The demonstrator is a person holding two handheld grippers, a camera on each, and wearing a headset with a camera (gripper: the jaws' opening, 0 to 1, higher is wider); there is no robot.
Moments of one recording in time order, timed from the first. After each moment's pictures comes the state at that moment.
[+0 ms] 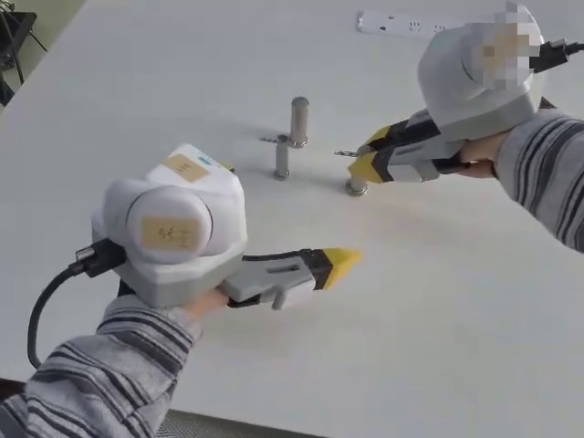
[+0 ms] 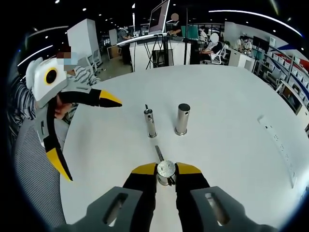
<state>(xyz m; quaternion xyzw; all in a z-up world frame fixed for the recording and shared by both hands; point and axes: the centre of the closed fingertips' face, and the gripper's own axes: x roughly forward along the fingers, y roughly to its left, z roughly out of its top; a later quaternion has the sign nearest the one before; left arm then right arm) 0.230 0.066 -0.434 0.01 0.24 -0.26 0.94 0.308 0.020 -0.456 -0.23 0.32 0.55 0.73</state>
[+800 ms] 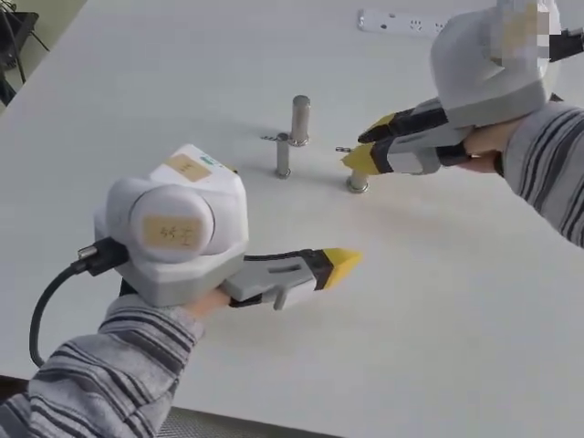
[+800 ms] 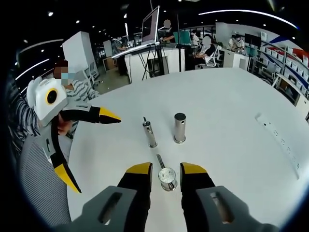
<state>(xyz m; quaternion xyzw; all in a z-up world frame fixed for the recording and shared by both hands) 0.228 0.065 -0.437 0.01 0.24 -0.26 0.93 0.309 0.026 -0.435 -0.17 0.32 0.54 0.76</state>
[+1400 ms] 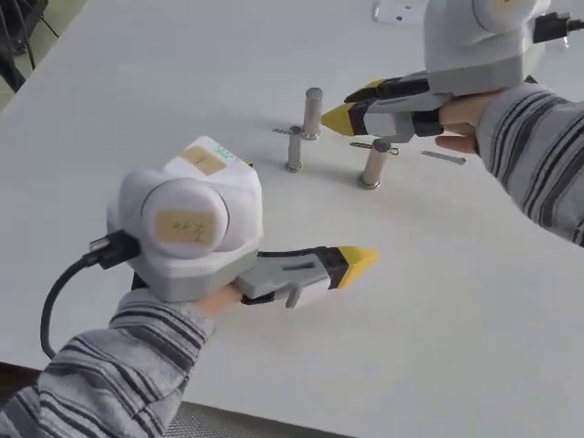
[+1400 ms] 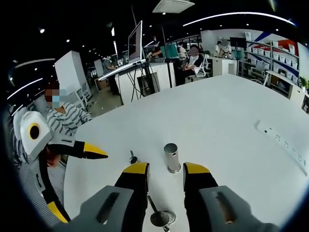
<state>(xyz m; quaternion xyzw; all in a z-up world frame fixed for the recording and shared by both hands) 0.228 0.063 -0.436 0.01 0.24 -0.27 0.93 0.339 0.074 -0.429 -0.10 0.29 0.52 0.80</state>
